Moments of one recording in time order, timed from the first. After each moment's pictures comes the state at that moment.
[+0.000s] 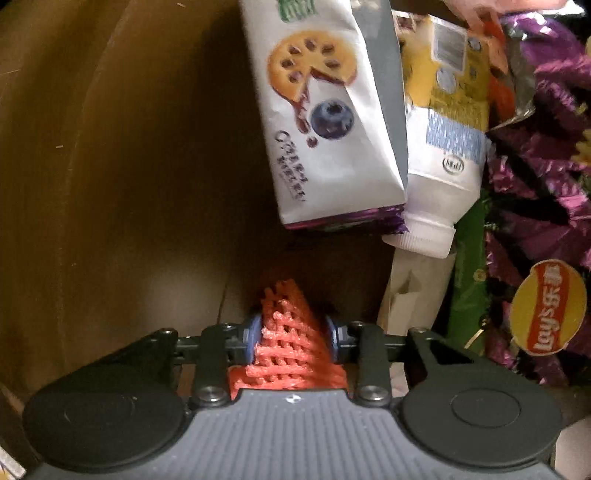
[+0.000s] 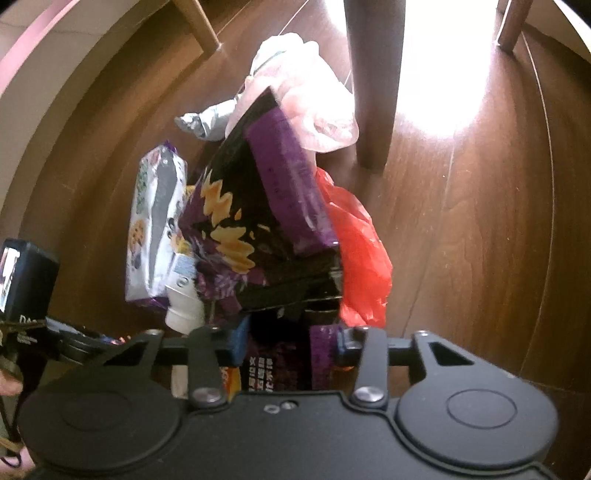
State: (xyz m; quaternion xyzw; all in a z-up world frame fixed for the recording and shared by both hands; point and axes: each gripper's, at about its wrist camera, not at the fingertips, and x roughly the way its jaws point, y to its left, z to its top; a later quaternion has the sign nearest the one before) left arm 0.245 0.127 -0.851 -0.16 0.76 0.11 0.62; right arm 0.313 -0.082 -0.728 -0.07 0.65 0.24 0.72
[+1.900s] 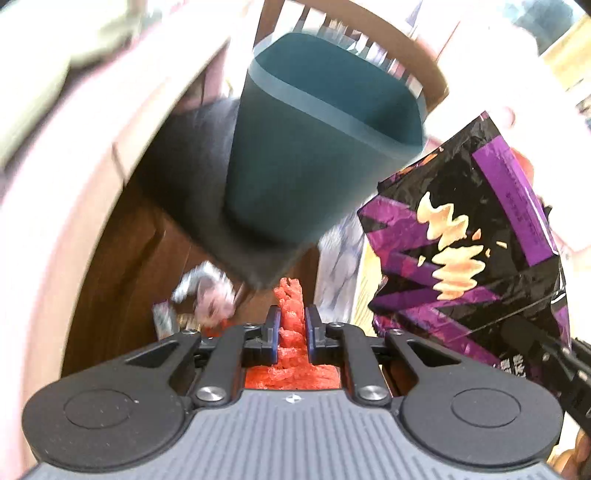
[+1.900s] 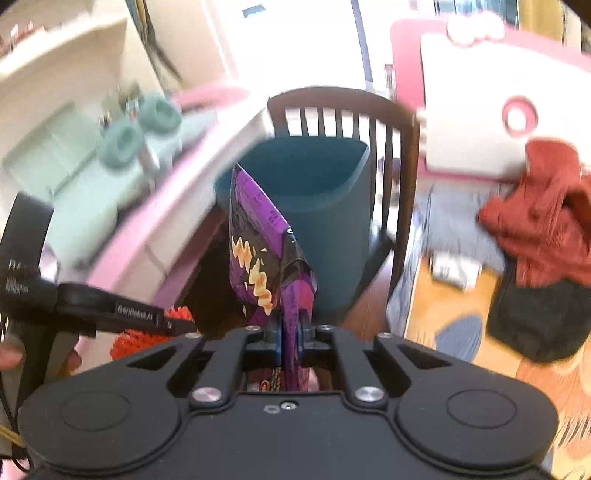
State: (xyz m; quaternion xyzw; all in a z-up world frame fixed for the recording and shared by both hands) left arm 0.349 0.035 -0.129 -0.22 0.53 0.02 0.82; right arm 0.339 -0.167 -0.036 0.00 0.42 0.22 0.88
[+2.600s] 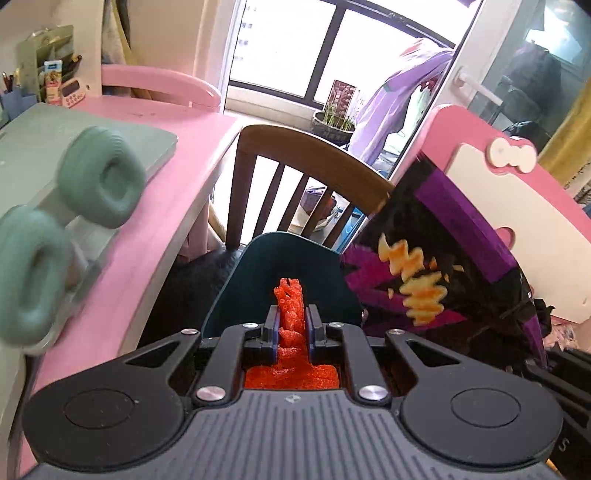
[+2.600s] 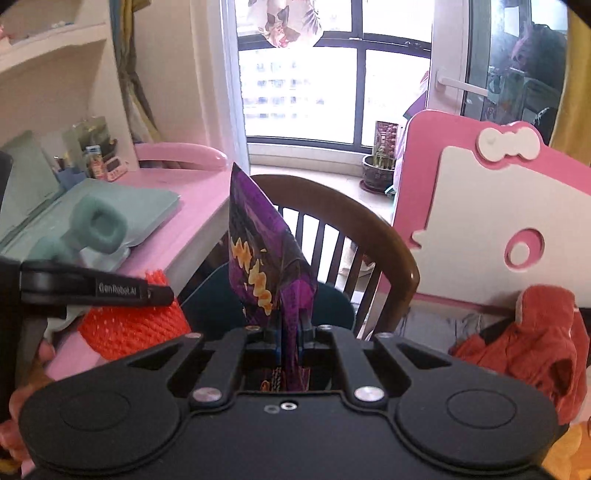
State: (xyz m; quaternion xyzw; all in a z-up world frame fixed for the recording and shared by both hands) left arm 0.533 0.072 -0.033 -0.19 0.42 0.05 0.89; right arm 0.519 -0.089 0.006 -0.09 0.37 0.18 0.91
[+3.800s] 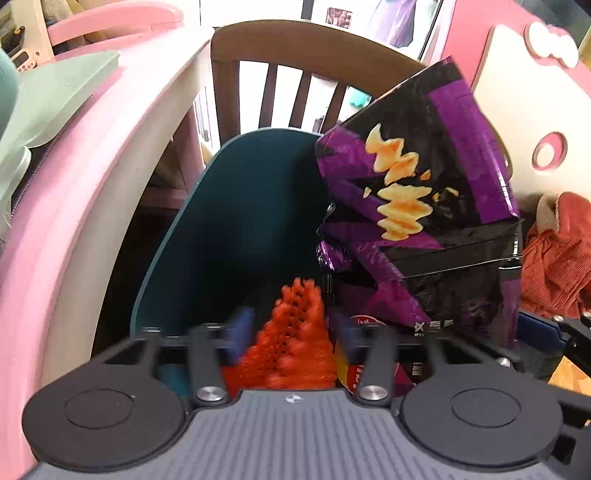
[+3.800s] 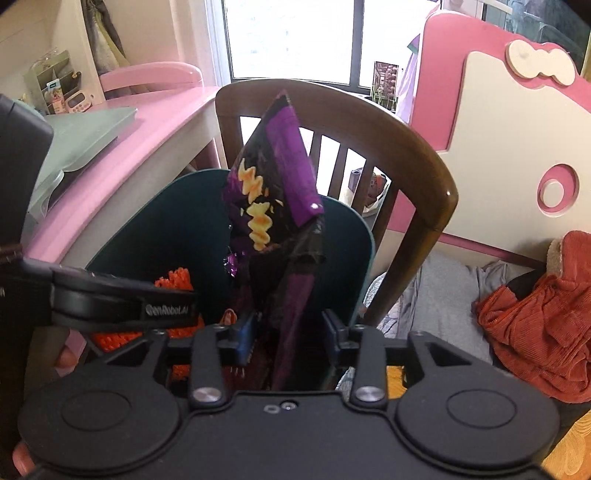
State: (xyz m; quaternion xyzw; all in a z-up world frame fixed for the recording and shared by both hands) left arm 0.583 0.043 -0.145 -0.12 0.51 0.04 0.85; right arm 0.550 -0.087 -0.103 -0.10 0.45 0.17 0.87
